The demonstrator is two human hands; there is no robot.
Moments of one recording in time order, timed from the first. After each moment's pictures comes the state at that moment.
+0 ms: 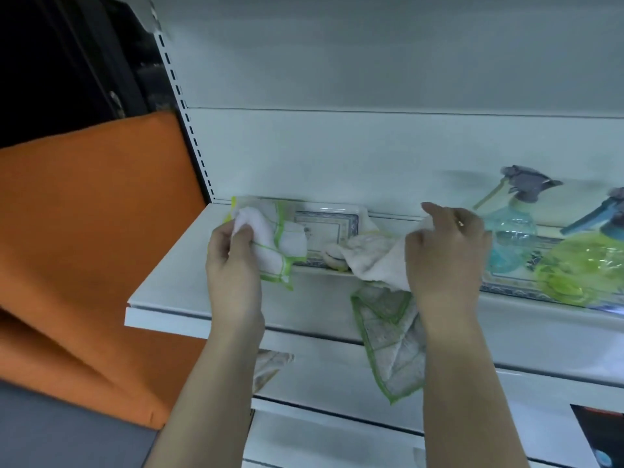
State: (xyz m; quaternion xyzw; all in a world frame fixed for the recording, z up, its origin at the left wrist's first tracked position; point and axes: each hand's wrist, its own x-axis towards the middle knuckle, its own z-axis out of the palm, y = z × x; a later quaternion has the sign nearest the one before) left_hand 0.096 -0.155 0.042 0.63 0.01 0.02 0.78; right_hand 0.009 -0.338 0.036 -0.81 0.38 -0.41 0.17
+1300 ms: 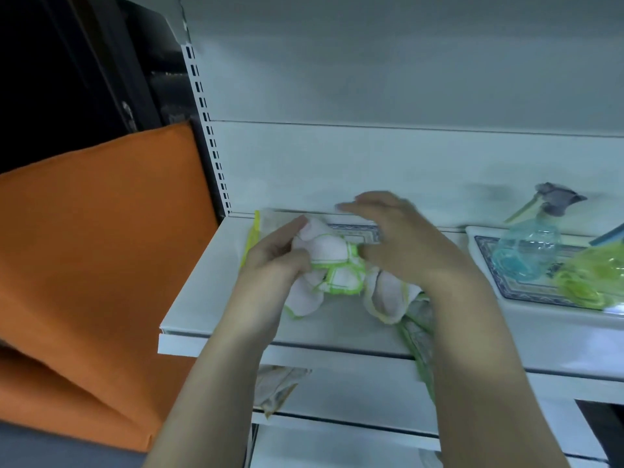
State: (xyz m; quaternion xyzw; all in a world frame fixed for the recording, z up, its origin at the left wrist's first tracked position) left_hand 0.140 -0.106 0.071 0.64 -0.18 -0.21 0.72; right_hand 0.073 -0.284 0.098 -0.96 0.11 -0.14 0.20
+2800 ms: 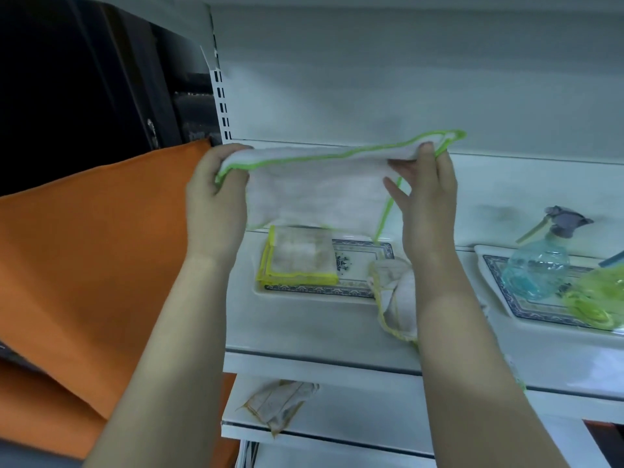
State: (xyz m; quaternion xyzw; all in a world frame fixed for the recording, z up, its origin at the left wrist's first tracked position) left_hand 0.233 -0.079 0.125 0.65 -0.22 0.10 0.72; right_hand 0.123 -0.272 0.127 -0.57 0.15 -0.49 0.64
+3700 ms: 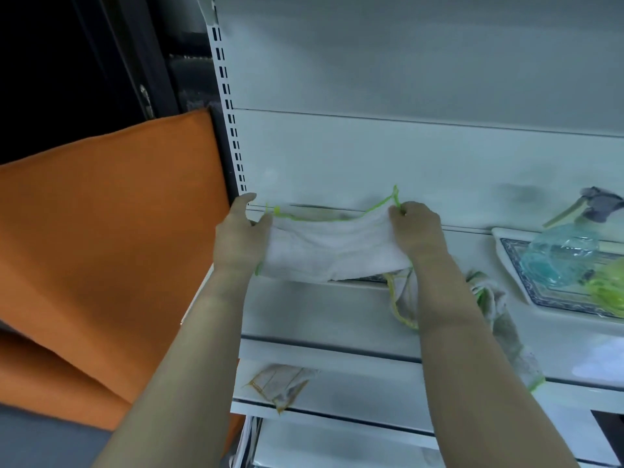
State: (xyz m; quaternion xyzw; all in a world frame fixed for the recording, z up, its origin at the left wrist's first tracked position) left_hand 0.274 -0.095 0.030 0.86 -0.13 0.02 0.50; right_hand 0.153 -0.321 0.041 -0.85 0.40 -0.18 0.29
